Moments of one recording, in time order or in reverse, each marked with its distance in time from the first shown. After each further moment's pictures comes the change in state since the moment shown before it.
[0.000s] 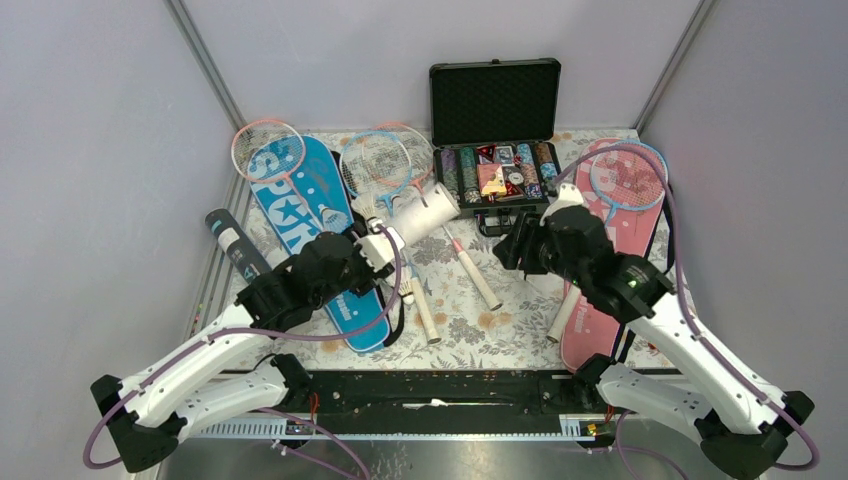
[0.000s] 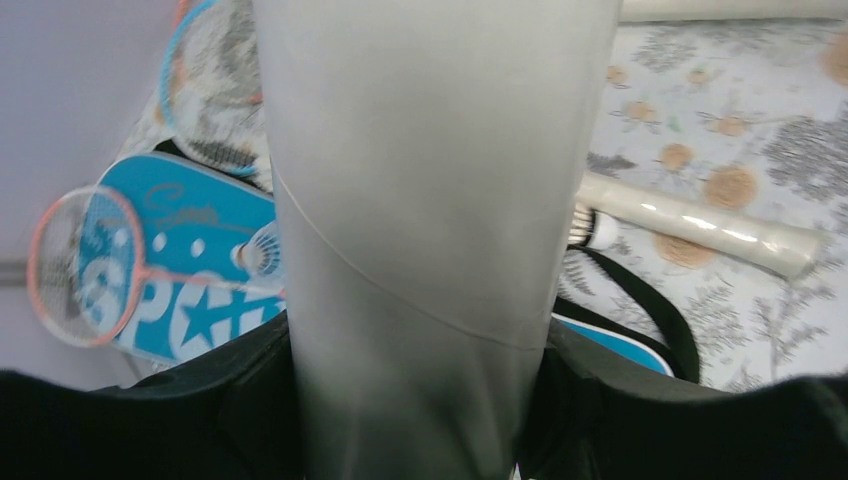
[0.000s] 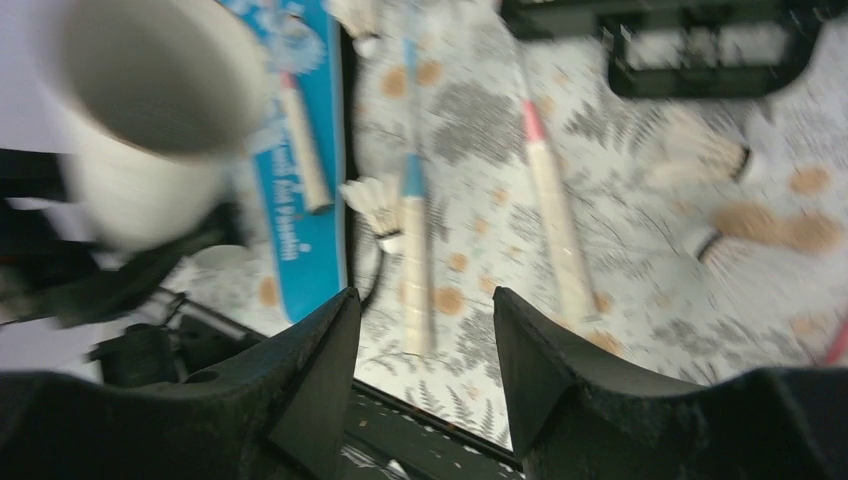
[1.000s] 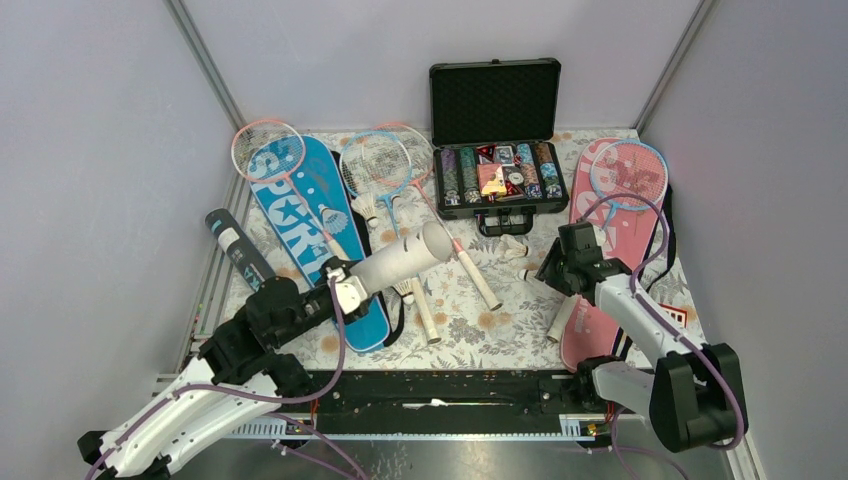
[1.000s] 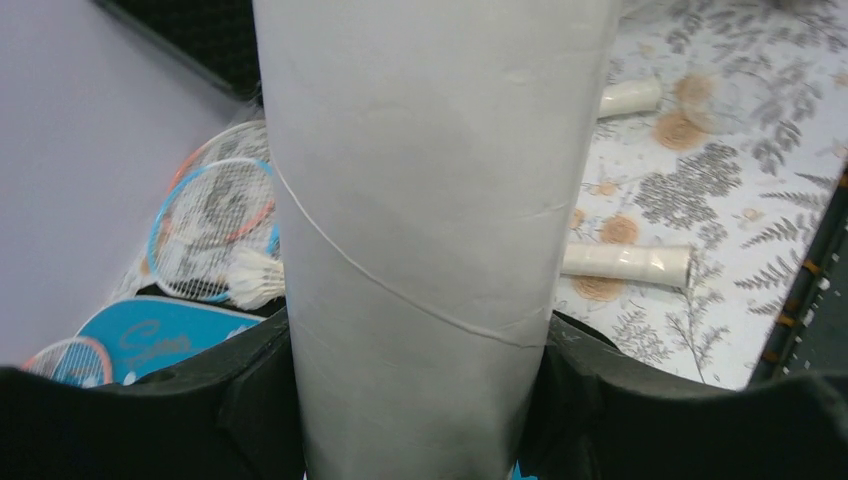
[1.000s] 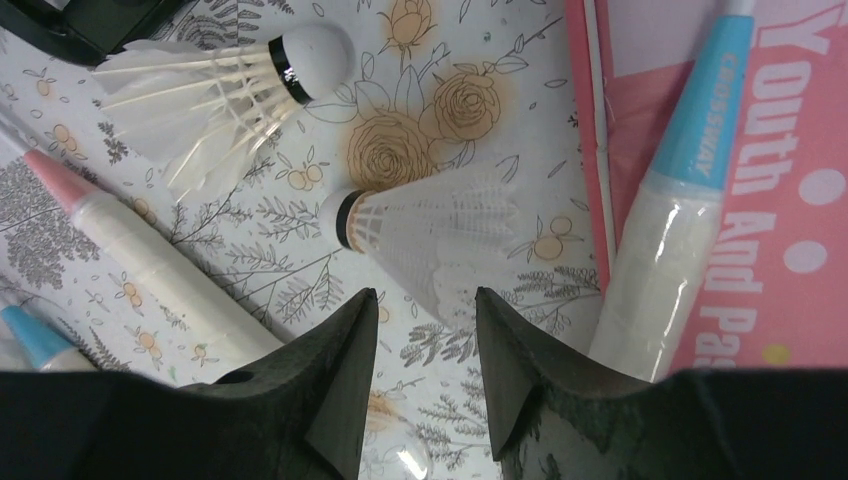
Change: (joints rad) left arm 0.001 -0.429 -0.255 0.154 0.203 0.069; right arm -0.486 0.208 -0.494 0.234 -0.017 0.075
